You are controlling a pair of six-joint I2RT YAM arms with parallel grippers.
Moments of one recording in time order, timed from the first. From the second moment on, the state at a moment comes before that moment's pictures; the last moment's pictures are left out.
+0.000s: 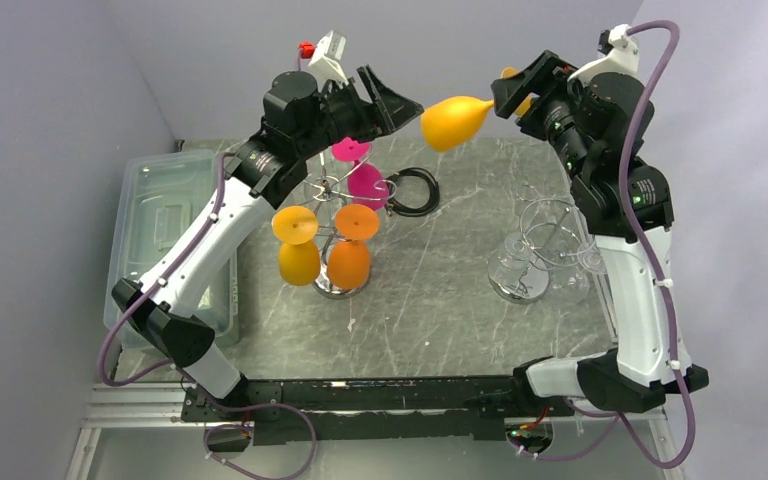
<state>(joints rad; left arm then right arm) -0.64 1.60 1.90 -0.29 0.21 -0.76 0.34 1.32 2.01 -0.75 0.21 0.50</state>
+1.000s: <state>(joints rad) -0.51 1.69 1.81 0.18 0.57 -1.25 0.03 1.34 1.73 -0.25 -0.48 0.92</state>
